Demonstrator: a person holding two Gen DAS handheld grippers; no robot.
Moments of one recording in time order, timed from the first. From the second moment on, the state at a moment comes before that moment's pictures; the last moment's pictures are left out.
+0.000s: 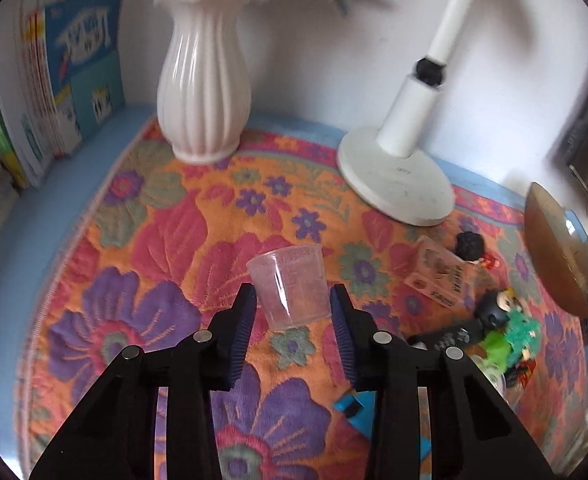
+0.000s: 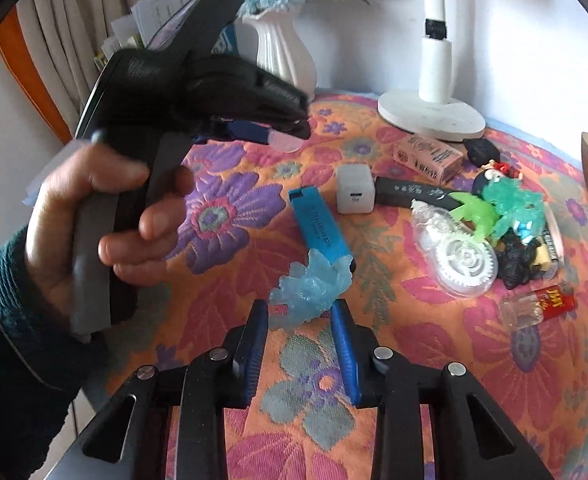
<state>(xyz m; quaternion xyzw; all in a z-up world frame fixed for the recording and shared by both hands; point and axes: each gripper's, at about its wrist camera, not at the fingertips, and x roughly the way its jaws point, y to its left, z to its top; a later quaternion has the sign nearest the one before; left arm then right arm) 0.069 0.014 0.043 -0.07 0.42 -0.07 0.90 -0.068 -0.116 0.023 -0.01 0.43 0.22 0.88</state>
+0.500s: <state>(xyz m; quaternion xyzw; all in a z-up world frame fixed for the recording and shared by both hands) 0.040 -0.100 0.157 -0.02 0.33 -0.19 0.92 -0.079 -0.230 0.121 0.05 0.34 0.11 0.93</state>
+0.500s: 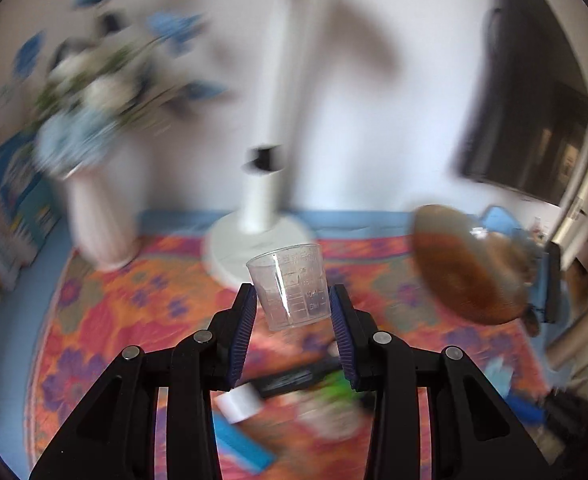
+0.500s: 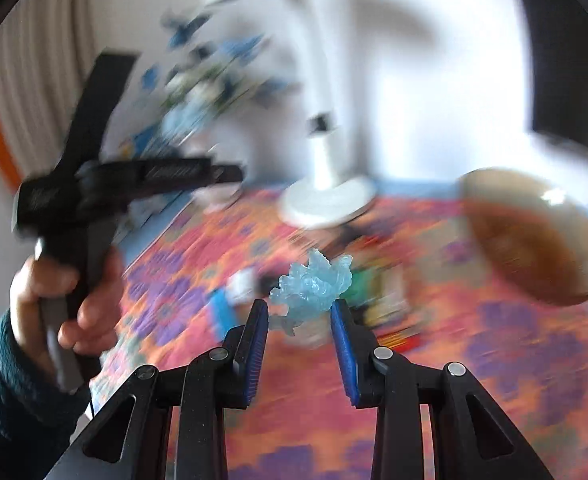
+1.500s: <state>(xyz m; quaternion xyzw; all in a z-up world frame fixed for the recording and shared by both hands) 0.040 -0.273 0.147 0.06 0.36 -0.29 0.89 -0.040 -0.449 0.126 0.11 0.36 -0.13 0.92</state>
